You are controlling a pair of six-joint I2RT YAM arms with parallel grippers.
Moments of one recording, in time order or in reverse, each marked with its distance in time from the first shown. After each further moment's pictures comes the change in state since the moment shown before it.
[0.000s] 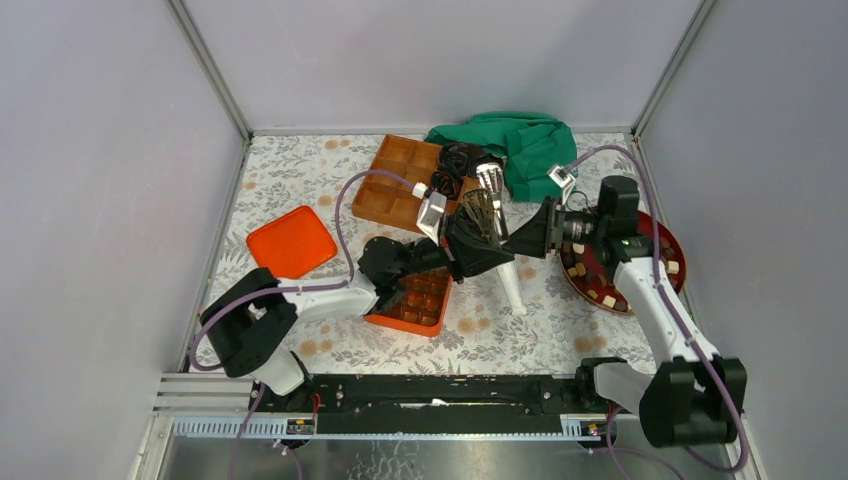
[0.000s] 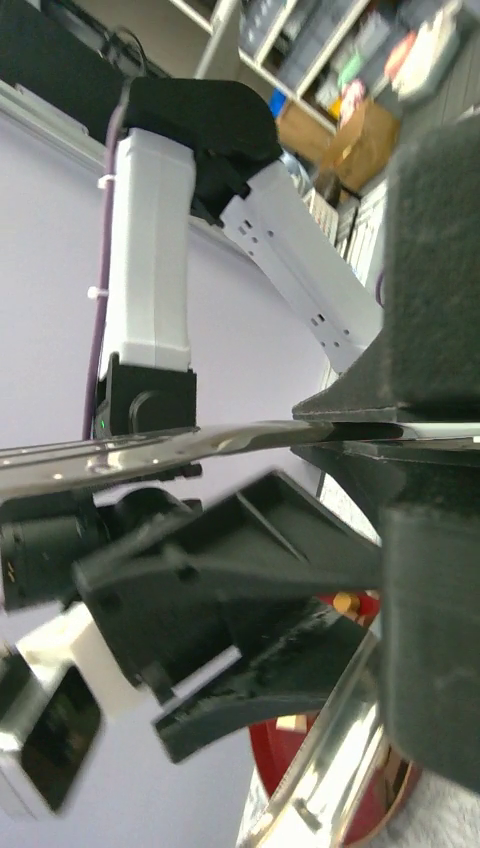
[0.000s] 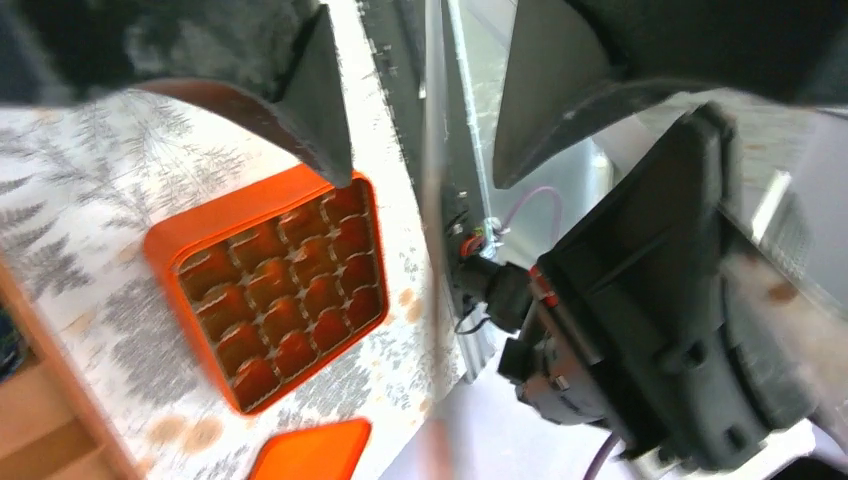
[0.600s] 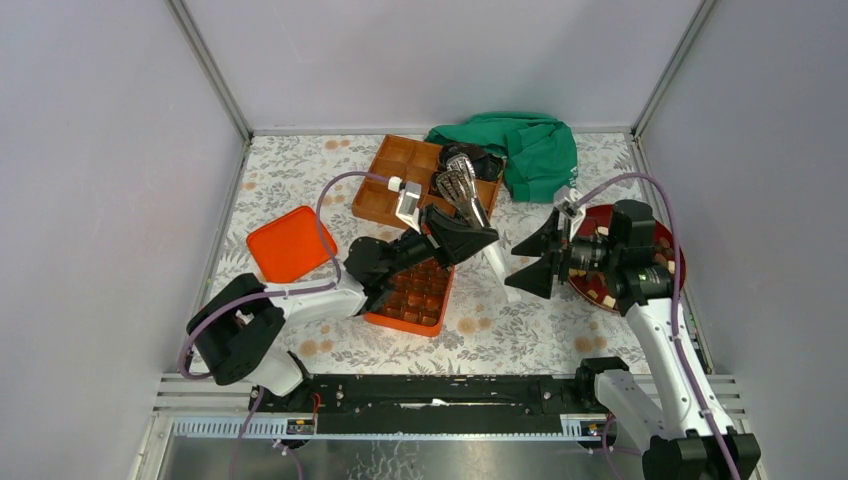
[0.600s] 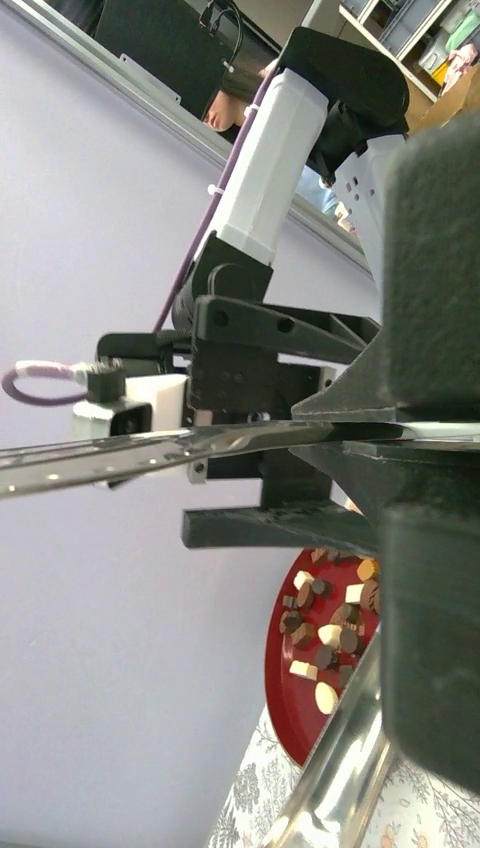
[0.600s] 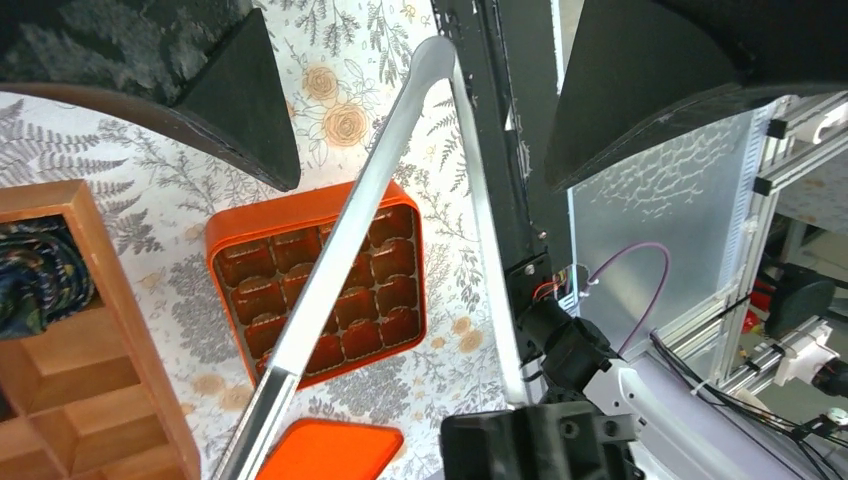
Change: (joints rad) left arm 0.057 -0.060 -0.056 0.021 -0.110 -0.092; right arm 0.011 -0.328 -0.032 -0.252 0.061 -0.399
